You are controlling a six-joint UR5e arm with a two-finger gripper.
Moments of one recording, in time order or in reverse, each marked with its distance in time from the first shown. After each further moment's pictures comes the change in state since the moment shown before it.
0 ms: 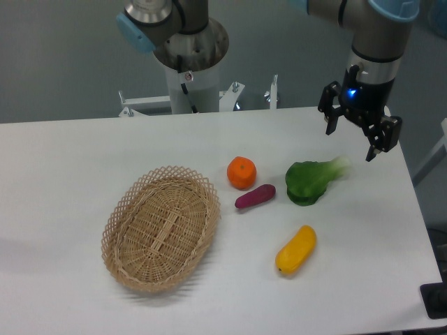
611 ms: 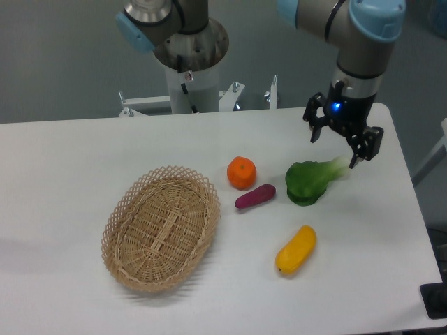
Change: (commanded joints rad) arm -0.040 0.015 -0.173 0.100 -0.011 -0.169
